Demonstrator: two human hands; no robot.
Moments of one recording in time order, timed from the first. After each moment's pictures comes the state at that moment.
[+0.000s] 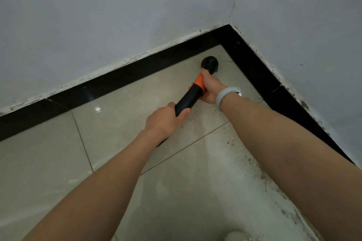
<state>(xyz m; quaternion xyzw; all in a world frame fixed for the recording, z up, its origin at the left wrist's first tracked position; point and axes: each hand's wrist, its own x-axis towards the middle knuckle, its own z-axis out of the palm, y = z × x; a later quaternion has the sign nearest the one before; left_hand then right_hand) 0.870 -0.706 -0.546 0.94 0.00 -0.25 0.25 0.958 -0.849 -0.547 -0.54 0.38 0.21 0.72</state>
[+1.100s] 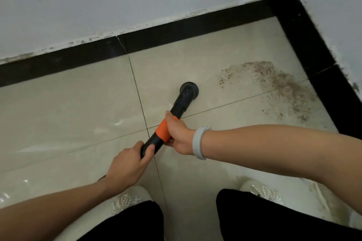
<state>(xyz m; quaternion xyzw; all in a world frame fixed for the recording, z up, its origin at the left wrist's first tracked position) 0.602 -0.557 -0.548 0.92 0.18 -0.25 0.26 0.710 -0.678 -0.555 -0.56 0.32 0.49 0.59</state>
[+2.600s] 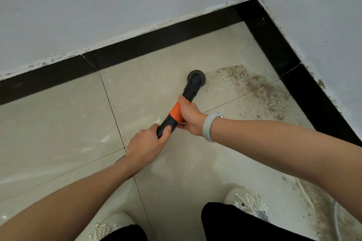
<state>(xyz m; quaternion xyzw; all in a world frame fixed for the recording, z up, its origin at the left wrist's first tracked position) 0.708 -0.634 -0.553 0.93 0.13 -0.23 0.26 0.793 -0.754 -0.550 -0.60 0.32 0.38 0.62</state>
